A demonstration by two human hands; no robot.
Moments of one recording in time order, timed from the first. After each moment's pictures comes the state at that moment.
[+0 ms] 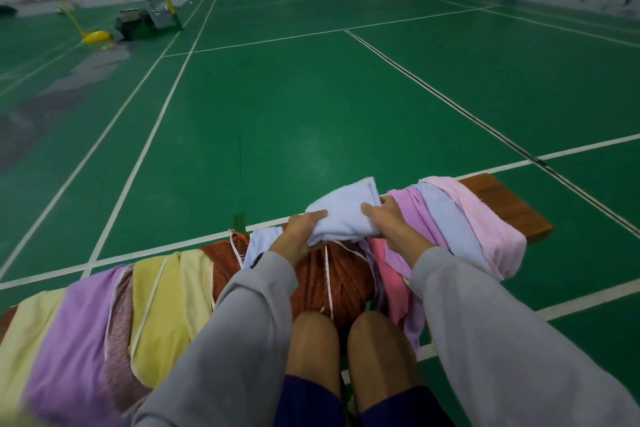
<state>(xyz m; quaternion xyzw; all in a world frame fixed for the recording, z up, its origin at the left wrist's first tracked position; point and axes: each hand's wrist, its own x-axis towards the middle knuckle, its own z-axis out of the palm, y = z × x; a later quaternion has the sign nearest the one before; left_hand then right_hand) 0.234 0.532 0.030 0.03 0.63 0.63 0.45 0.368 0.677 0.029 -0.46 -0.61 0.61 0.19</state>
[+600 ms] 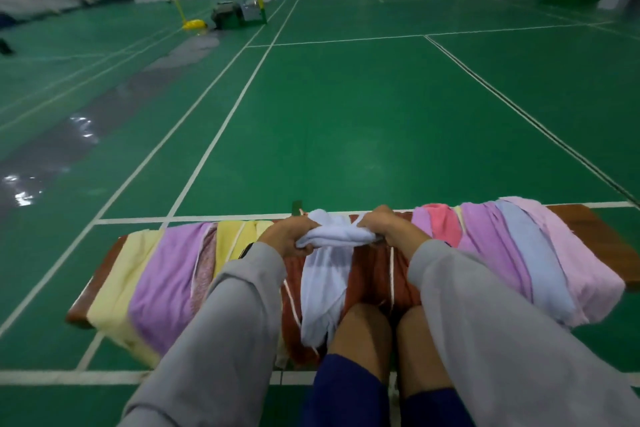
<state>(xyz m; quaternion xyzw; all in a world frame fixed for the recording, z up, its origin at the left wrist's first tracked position) 0.116 0.357 0.032 0.29 0.94 0.13 0.11 0.266 0.556 0.052 -0.39 -0.79 0.46 -0.05</state>
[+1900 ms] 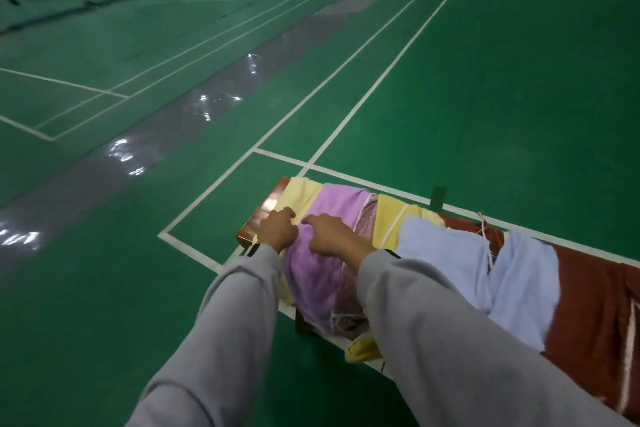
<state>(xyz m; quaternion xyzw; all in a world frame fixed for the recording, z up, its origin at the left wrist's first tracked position) 0.026 0.023 -0.035 -0.05 0.98 0.18 0.10 0.065 0.174 -0.014 0.11 -0.95 0.25 -0.15</state>
